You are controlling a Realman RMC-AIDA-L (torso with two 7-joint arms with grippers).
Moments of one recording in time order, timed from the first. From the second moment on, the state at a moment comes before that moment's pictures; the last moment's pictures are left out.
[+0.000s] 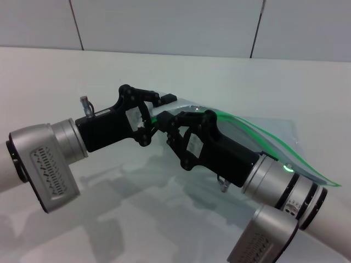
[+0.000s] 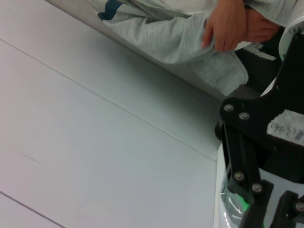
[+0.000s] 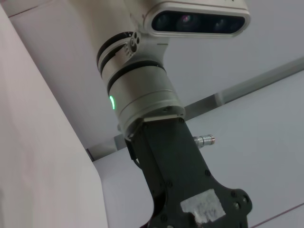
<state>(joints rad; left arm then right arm) -0.66 -1.97 2.39 0.01 -0.13 1.45 0.38 0.71 2.05 0.01 0.52 -2.06 -1.14 -1.02</state>
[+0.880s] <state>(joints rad) -0.65 -1.97 2.39 0.01 -0.13 1.45 0.38 0.66 2.05 0.05 0.53 -2.06 -1.15 -1.10</state>
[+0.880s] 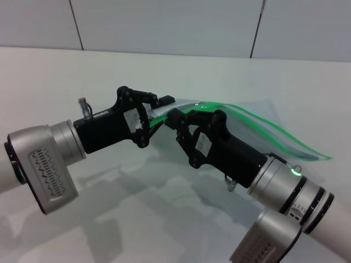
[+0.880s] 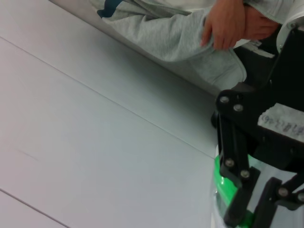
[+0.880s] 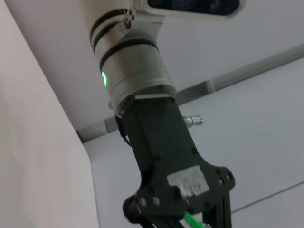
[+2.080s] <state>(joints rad) -0.66 -1.98 2.39 0.00 -0.11 1.45 0.39 0.63 2.04 0.12 0.51 -2.03 -1.13 -1.10</state>
